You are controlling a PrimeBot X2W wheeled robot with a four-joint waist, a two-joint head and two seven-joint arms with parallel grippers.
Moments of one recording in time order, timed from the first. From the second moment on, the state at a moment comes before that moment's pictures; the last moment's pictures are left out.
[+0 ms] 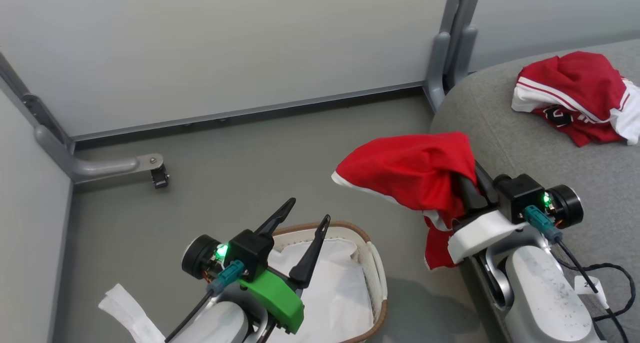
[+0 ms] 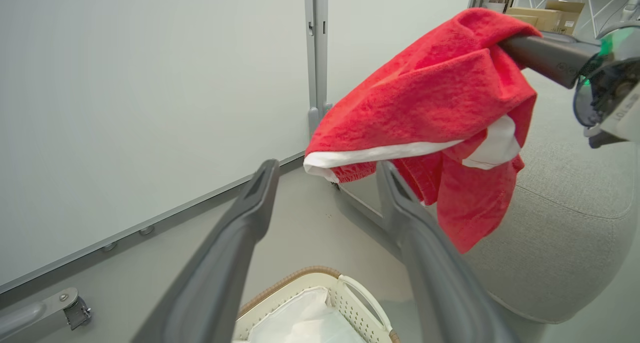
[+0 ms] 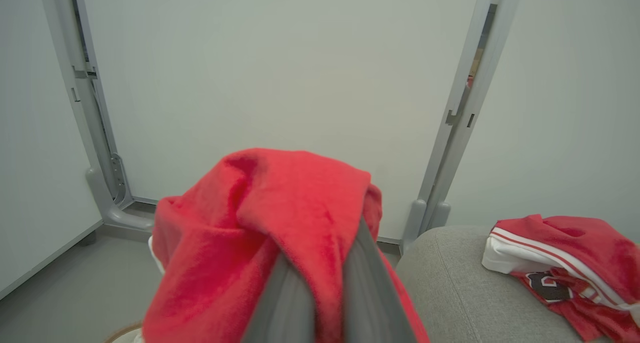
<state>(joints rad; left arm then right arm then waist) -0.38 0.26 -0.85 0.32 -0.54 0.01 -0.26 -0.33 -0.05 0.13 0.33 0.02 0.13 -0.26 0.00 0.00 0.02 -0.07</state>
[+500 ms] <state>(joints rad) -0.39 0.23 -0.81 0.33 -0.46 -0.02 -0.26 -0.34 -0.05 0.07 0.29 0.01 0.13 -0.26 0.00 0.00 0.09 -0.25</state>
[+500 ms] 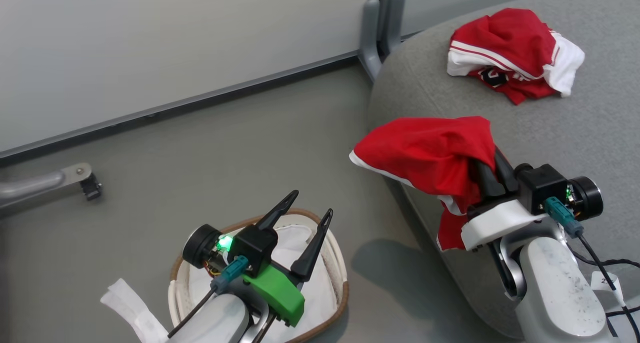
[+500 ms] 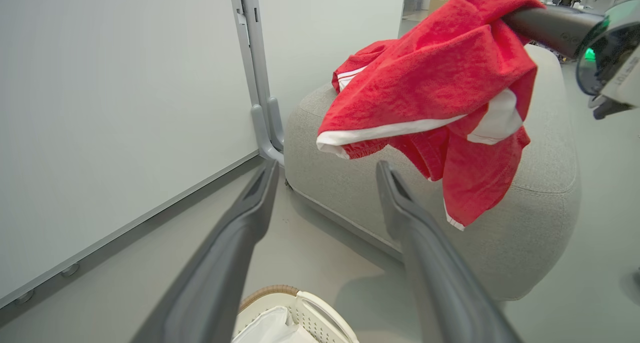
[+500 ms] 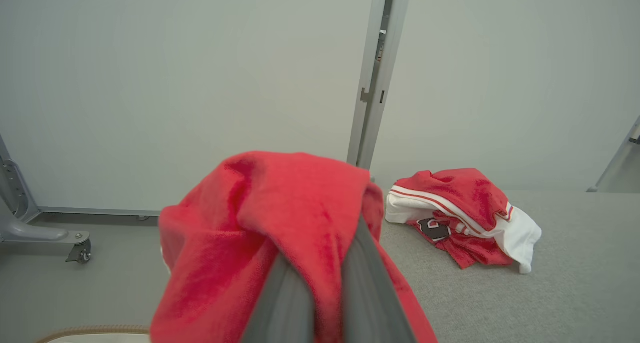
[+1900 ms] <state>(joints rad) -0.59 0.24 -0.87 0.29 -0.34 -0.05 -0.23 -1.09 -0.43 -0.23 0.50 -0.17 0.13 -0.19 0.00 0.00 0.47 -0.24</state>
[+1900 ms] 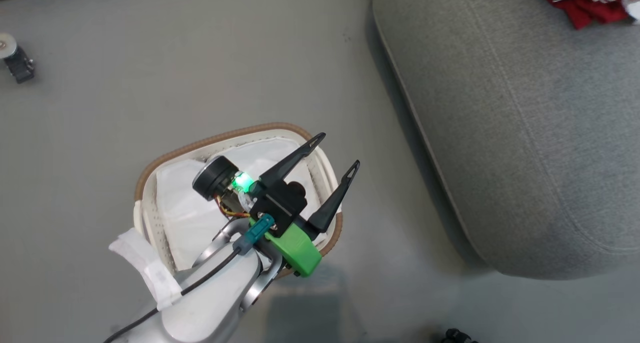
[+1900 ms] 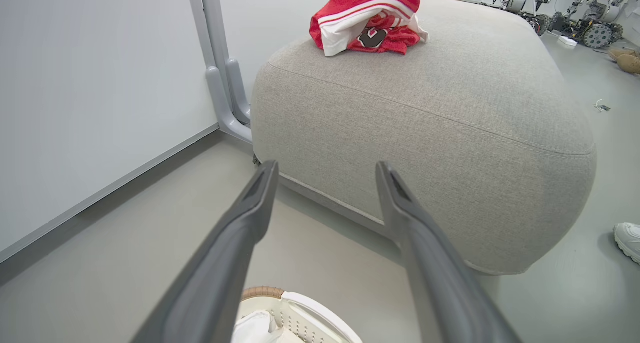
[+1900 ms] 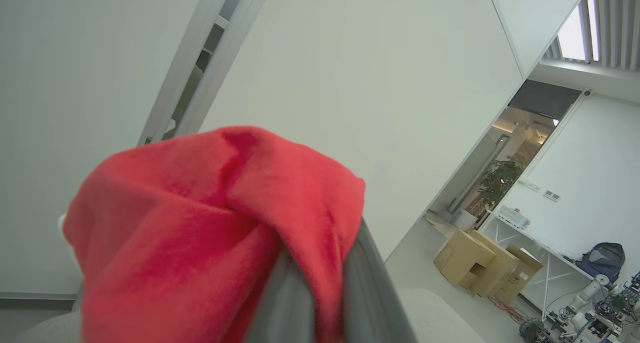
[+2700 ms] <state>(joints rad) -0.61 0.32 -0.86 0.14 -0.31 0.01 -0.18 -0.99 -0.45 -0.36 0.81 -0.20 0.13 -0.26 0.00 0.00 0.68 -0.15</state>
